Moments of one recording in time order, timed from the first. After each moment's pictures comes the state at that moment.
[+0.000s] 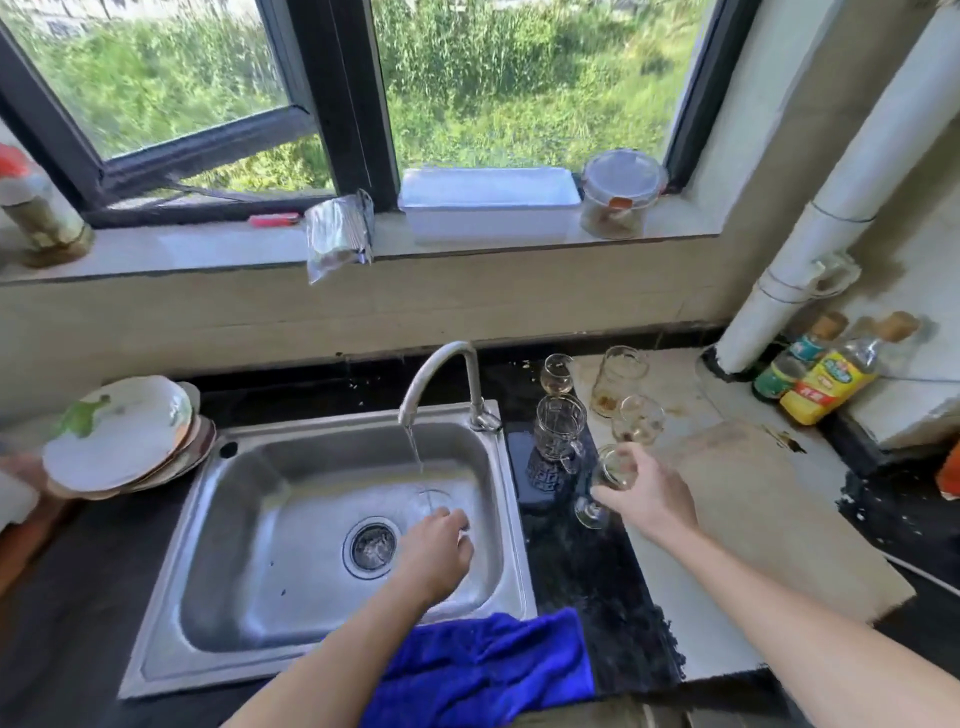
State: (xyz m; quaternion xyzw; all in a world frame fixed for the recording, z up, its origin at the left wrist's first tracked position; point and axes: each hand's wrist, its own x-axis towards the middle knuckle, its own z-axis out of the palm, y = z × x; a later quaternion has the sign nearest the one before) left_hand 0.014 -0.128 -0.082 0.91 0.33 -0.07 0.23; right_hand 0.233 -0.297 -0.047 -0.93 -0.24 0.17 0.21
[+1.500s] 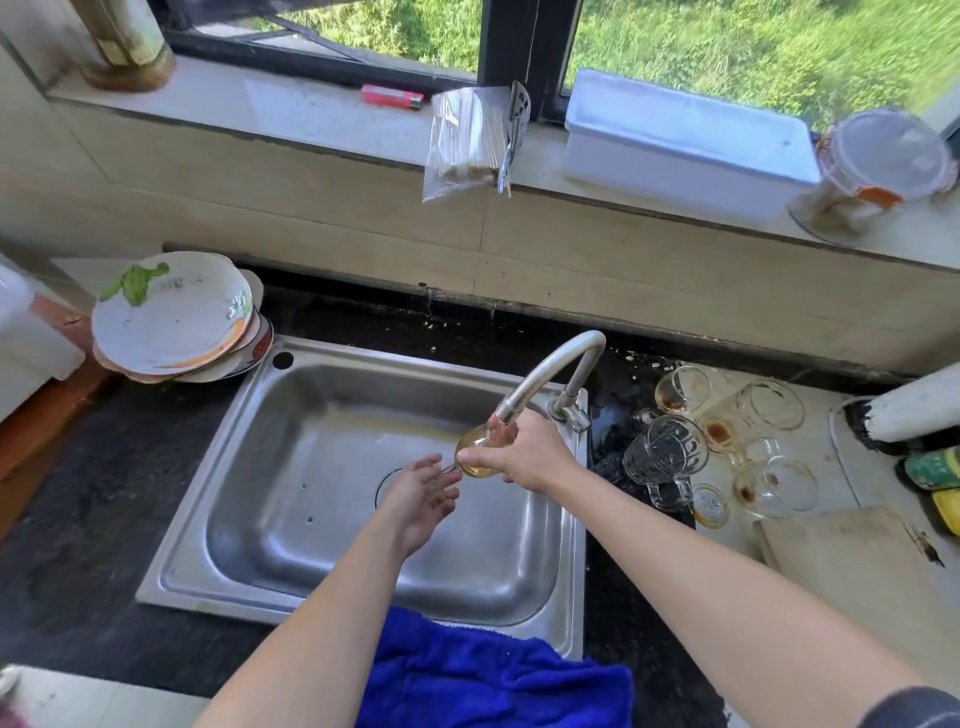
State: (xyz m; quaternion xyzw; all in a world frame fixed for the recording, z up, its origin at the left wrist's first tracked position) left_hand -0.009 -0.012 -0.166 0.18 0.53 0.15 0.82; right_hand 0.154 -0.065 -0.088 -0.77 -0.38 0.43 0.29
